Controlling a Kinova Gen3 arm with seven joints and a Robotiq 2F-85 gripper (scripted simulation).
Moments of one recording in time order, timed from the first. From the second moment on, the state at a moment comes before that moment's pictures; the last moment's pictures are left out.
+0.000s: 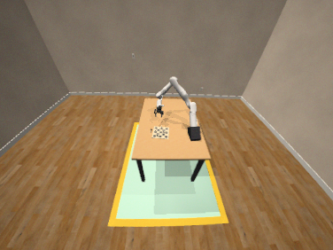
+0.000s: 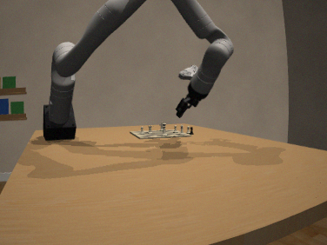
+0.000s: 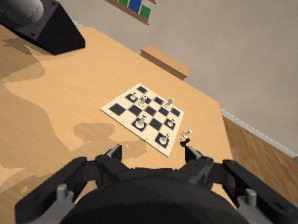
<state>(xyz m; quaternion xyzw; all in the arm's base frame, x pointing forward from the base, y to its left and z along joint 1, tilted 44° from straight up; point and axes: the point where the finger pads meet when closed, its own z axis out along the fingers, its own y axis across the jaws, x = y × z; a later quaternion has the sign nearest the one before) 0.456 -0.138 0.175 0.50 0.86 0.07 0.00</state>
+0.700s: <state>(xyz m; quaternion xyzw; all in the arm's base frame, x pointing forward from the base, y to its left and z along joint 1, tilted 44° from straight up) 0.454 -0.160 0.172 0.56 0.82 0.08 0.01</state>
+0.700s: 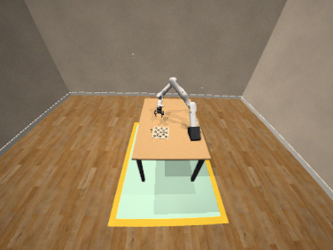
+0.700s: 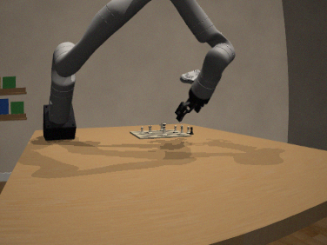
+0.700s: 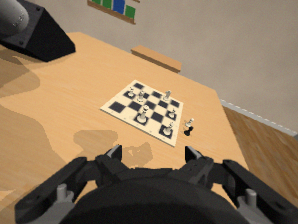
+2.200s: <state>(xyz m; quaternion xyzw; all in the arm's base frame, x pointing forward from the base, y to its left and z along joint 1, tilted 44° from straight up) 0.449 -0.195 0.168 0.65 0.75 0.09 0.01</state>
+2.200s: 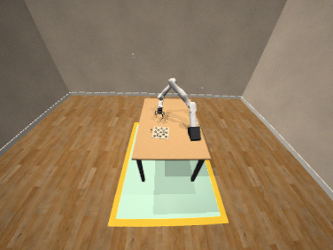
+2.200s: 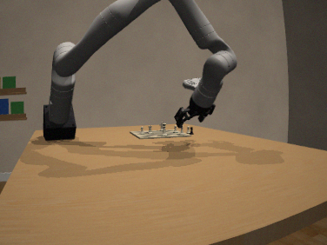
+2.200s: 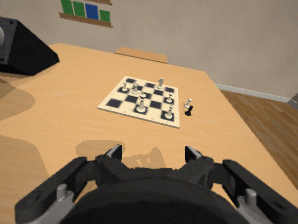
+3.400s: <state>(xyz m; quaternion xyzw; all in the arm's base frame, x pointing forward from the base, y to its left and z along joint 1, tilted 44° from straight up) 0.445 -0.218 0.167 0.70 0.70 0.10 0.01</state>
